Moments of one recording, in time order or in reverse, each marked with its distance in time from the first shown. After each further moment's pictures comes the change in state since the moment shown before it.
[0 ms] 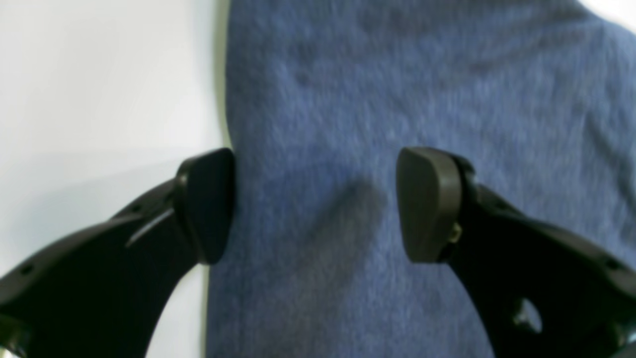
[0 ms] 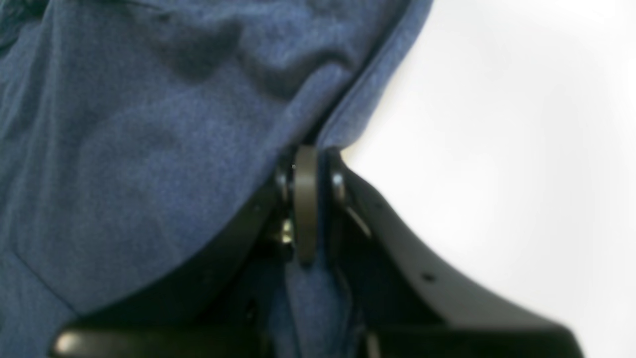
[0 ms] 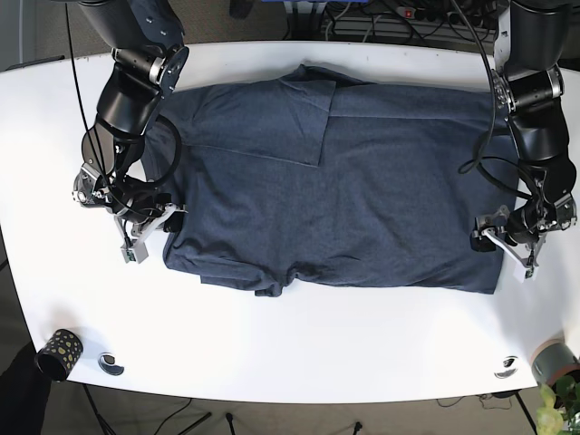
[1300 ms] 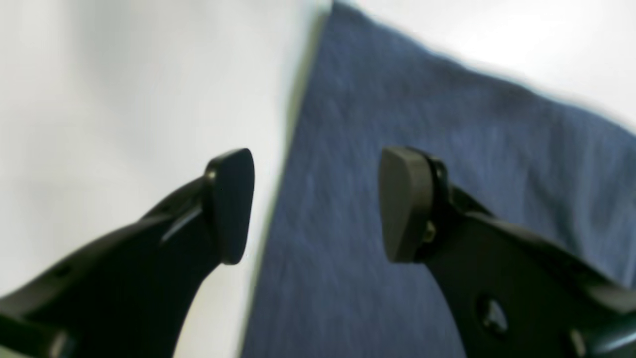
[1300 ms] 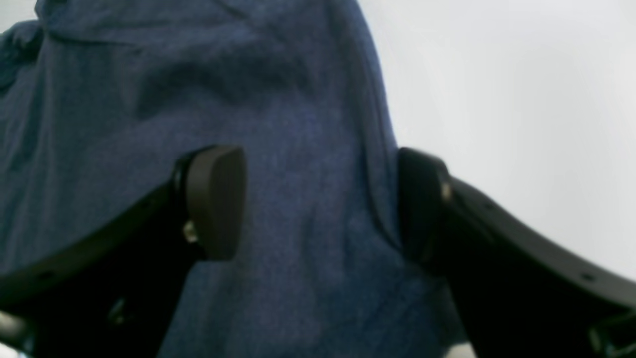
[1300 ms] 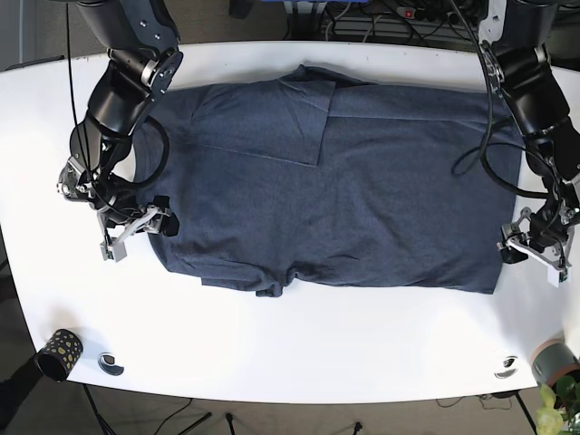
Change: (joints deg) left arm 6.7 2.2 -10.7 25.3 -3.8 9.5 9.9; right arm 0.0 1.4 5.6 0.0 0.5 0.2 0.9
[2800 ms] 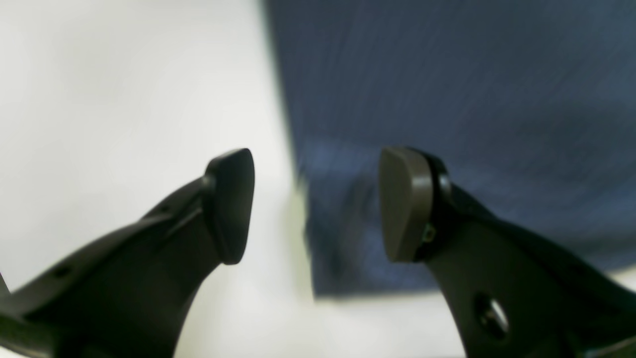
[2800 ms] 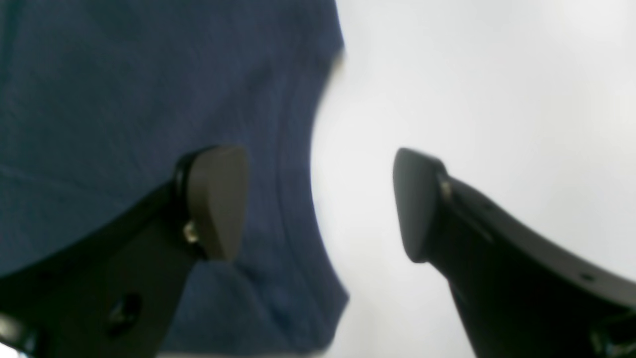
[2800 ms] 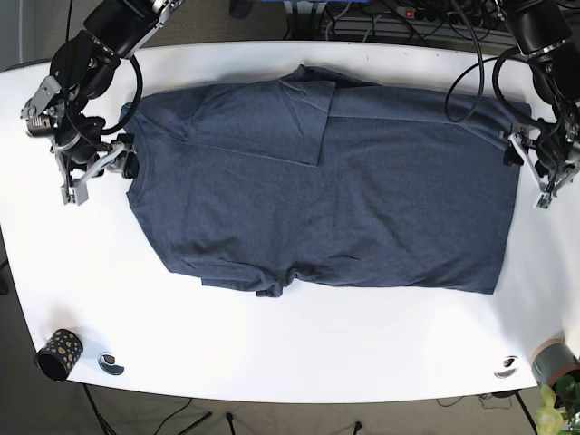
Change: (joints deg) left arm 23.2 -1.0 -5.0 27.6 -1.3 -22.1 20.9; right arm -18.4 -1.6 7.4 35.5 12.9 -0.2 -20.0
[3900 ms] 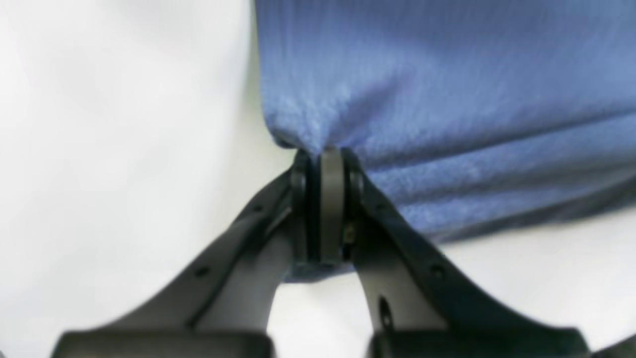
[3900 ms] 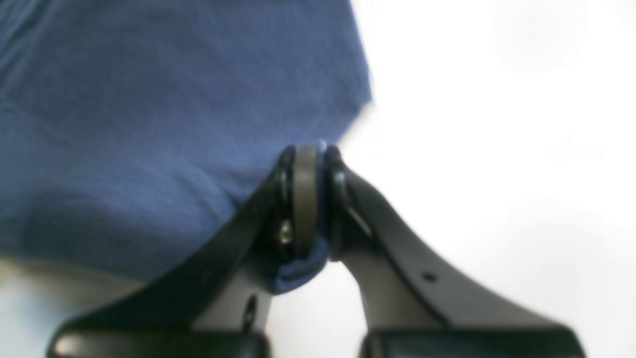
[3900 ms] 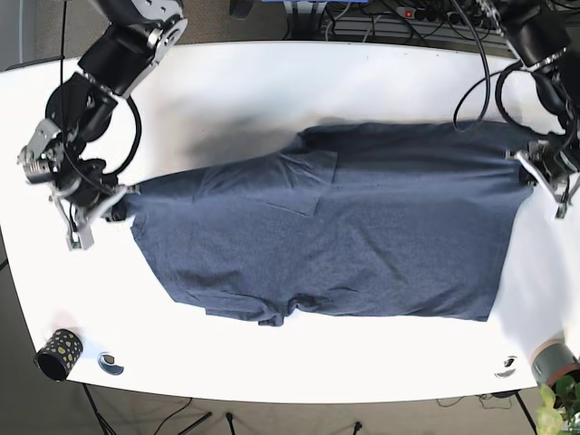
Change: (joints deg) left arm -0.2 1.2 -5.2 -0.1 -6.6 3.1 3.4; right arm 6.7 0.9 -5.0 0.2 -2.3 0.1 -2.9
